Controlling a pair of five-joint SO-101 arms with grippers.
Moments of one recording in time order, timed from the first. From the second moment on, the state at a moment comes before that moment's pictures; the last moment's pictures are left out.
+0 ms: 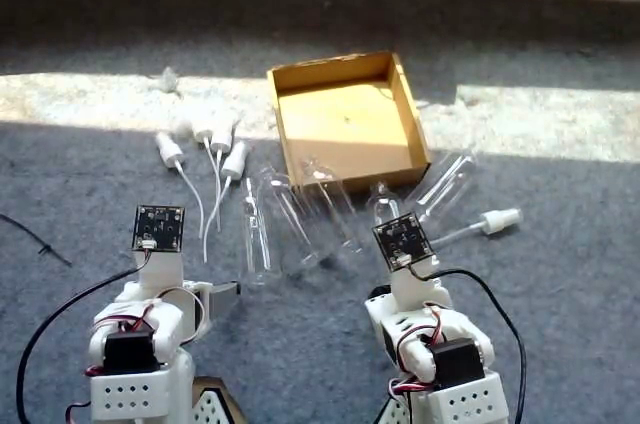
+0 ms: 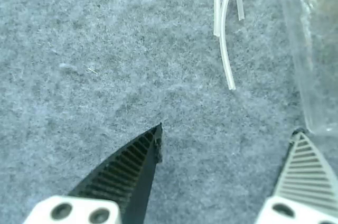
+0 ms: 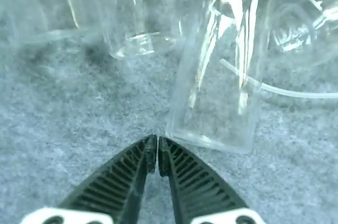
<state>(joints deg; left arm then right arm) -10.9 -103.6 96.0 77.1 0.5 -18.9 -104.5 95.5 71.3 10.5</state>
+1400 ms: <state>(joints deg) -10.9 -103.6 96.0 77.1 0.5 -18.9 -104.5 95.5 71.3 10.5</state>
